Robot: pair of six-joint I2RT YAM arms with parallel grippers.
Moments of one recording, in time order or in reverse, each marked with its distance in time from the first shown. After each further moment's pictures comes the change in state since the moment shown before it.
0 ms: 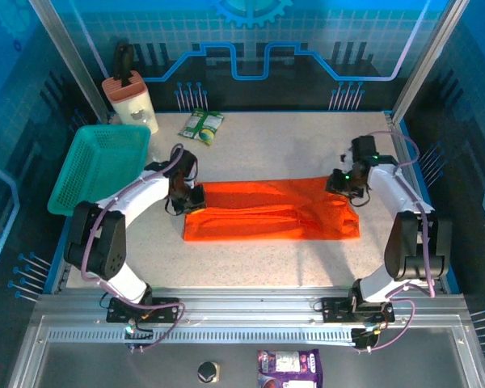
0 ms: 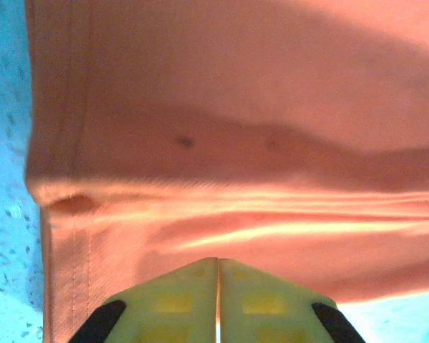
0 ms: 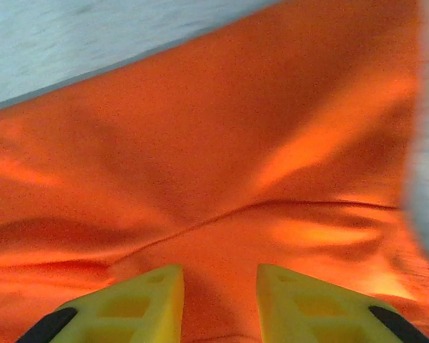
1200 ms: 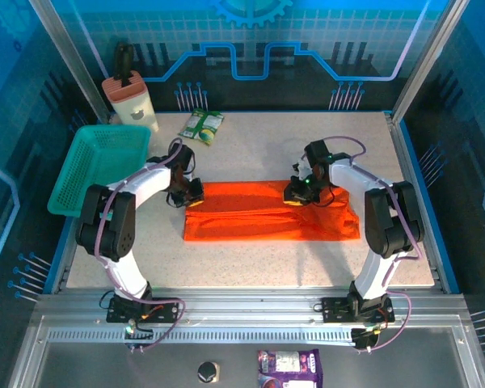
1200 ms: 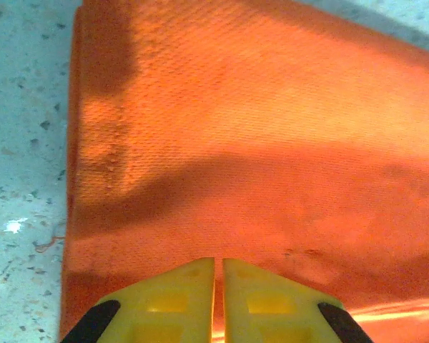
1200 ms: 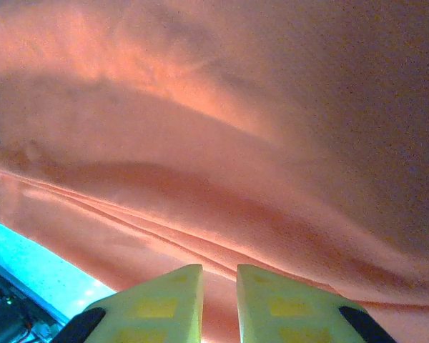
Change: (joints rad) left arm 0.062 0.157 0.042 0.089 0.012 0.015; right arm 0.242 0.230 0.060 0.068 -0.252 0.113
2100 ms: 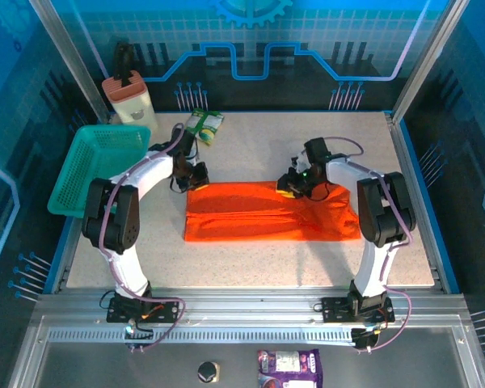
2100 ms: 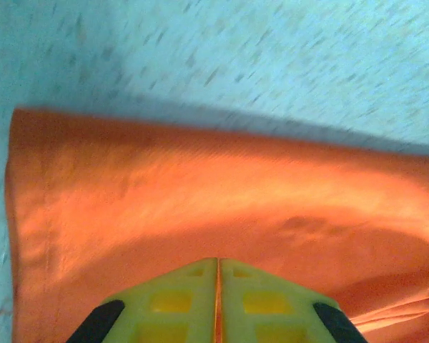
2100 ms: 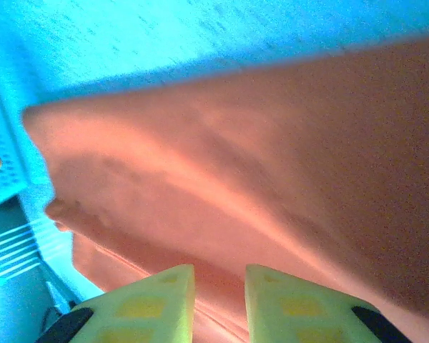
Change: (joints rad) left arm 0.006 0.089 0.197 0.001 0.032 0.023; right arm -0.026 0.122 0.037 0.241 -0.154 0.167
